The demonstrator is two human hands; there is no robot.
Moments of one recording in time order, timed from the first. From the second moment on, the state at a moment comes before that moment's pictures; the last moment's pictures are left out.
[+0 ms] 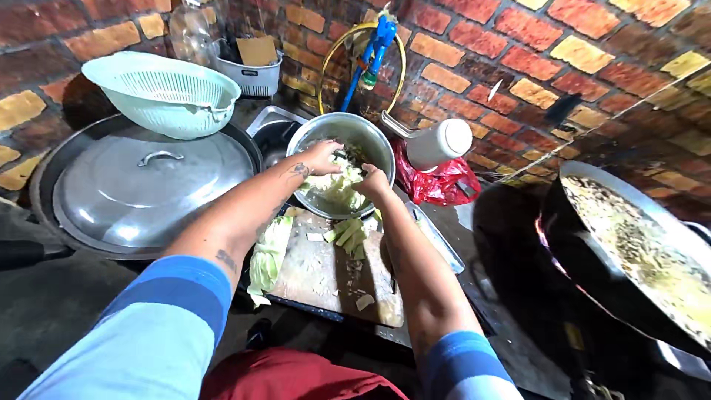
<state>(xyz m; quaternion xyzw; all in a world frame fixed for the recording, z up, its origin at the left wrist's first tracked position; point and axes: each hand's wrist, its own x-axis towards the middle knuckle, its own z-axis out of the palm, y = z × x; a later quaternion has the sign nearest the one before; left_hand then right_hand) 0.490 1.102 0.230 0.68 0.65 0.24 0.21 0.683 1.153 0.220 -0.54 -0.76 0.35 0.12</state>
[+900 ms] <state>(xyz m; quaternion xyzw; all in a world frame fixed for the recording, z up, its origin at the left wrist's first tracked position) 0.643 0.958 0.129 0.54 0.69 0.41 0.25 0.736 0.998 0.112 -0.46 -0.61 0.45 0.46</state>
